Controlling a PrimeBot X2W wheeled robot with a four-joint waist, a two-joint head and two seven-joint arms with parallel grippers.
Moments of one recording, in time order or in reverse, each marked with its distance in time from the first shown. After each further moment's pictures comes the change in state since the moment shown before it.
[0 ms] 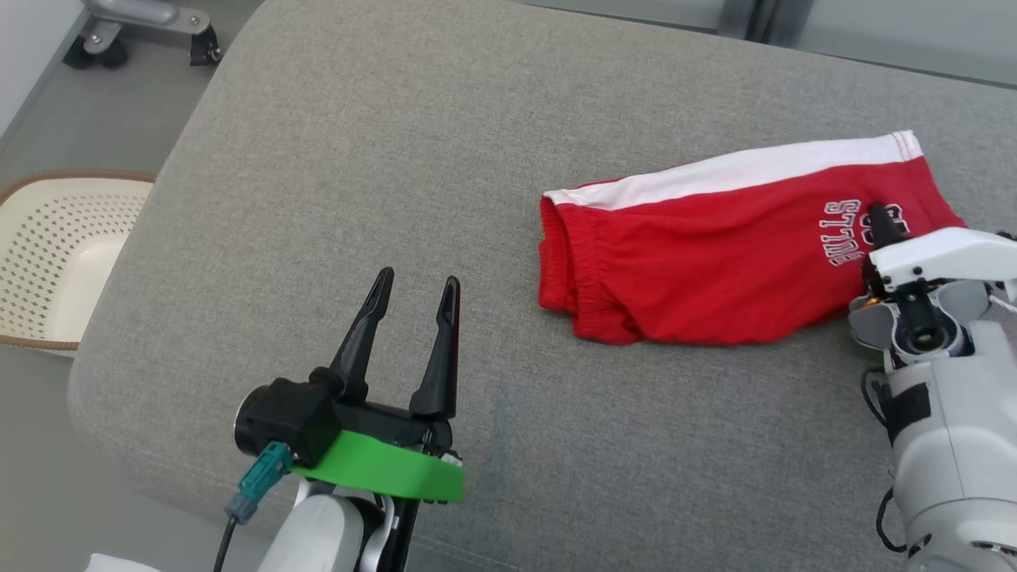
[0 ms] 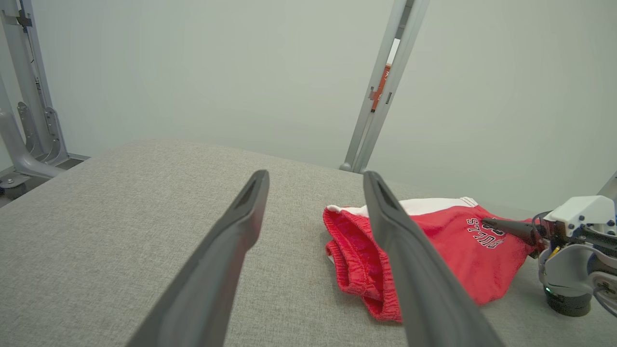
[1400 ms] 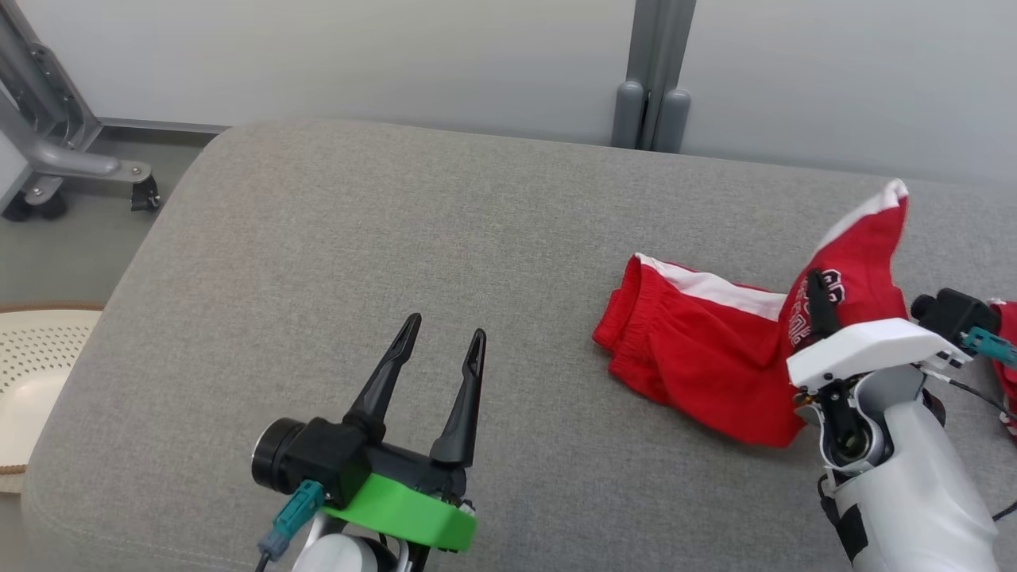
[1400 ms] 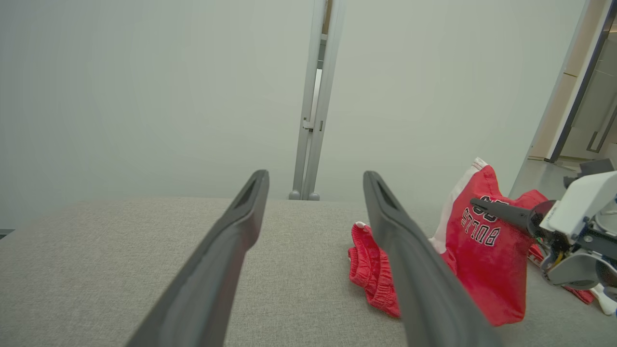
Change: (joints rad) left arm 0.074 -0.001 -0.021 0.011 0.100 -0.042 0.000; right arm 0.328 0.019 0.358 -0.304 -0.067 -0.002 -0.175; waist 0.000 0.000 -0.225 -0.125
